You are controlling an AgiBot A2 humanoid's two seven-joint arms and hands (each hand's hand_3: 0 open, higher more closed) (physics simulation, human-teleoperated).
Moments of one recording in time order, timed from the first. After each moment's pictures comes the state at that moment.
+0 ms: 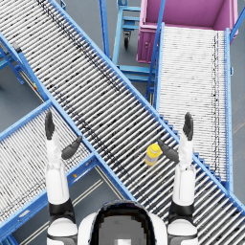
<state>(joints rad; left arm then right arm) 0.39 1.36 -0.11 -1.93 1.38 0.00 0.00 0.35 -1.40 -0.07 1.95 1.33 0.00 0.00</state>
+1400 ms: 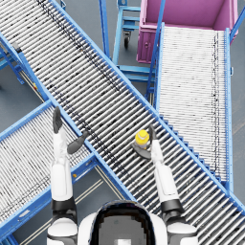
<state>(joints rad) 0.40 1.40 -0.06 -1.81 1.38 0.00 0.00 0.26 -1.47 0.24 1.22 1.33 0.00 0.00</state>
